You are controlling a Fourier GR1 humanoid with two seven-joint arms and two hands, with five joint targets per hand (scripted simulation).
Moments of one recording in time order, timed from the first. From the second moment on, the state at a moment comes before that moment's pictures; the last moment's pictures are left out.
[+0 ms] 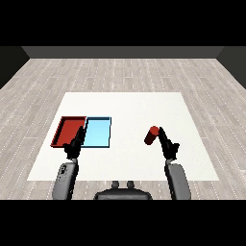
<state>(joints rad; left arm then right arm) 0.00 0.09 0.01 -1.57 0.01 -0.01 -0.02 0.02 -0.06 0.02 -1.60 0.01 0.02 0.03</state>
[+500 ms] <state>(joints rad) -0.05 0.08 0.04 -1.61 0.04 -0.02 -0.16 -0.07 -0.26 -0.25 -1.46 -0.20 0.25 -0.18</state>
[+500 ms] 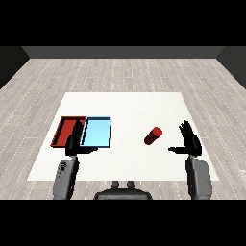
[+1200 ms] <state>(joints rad) -0.04 0.04 0.04 -1.56 0.04 -0.04 -0.42 -0.21 -0.37 -0.34 -1.11 -0.21 0.41 -0.49</state>
